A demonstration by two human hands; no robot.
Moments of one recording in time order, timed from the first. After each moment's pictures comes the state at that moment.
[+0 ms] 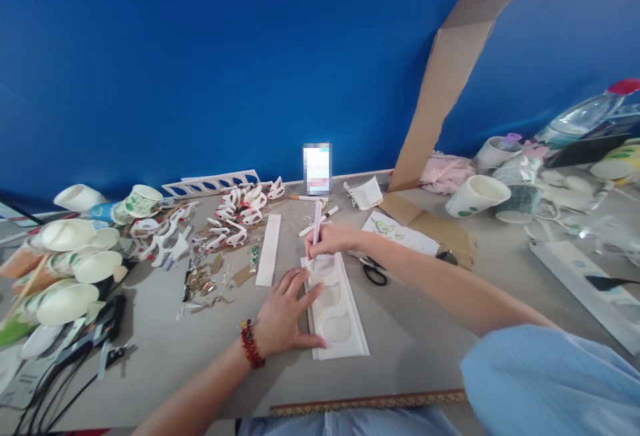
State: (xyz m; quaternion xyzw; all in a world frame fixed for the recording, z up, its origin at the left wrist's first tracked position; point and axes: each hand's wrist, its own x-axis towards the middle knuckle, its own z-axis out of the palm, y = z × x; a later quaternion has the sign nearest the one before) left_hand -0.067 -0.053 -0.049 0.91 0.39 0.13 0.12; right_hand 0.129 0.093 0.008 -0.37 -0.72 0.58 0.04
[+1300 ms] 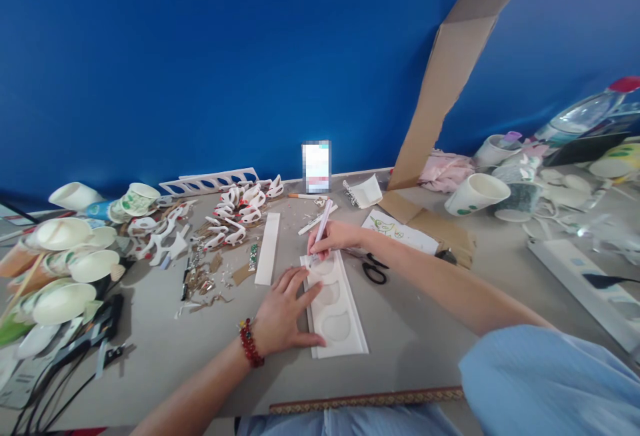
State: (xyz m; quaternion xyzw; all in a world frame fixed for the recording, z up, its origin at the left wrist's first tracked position) left_hand -0.065 -0.053 -0.045 0.90 0.39 0.12 0.12; right_hand 0.145 0.102 -0.015 -0.32 -0.66 0.67 0.08
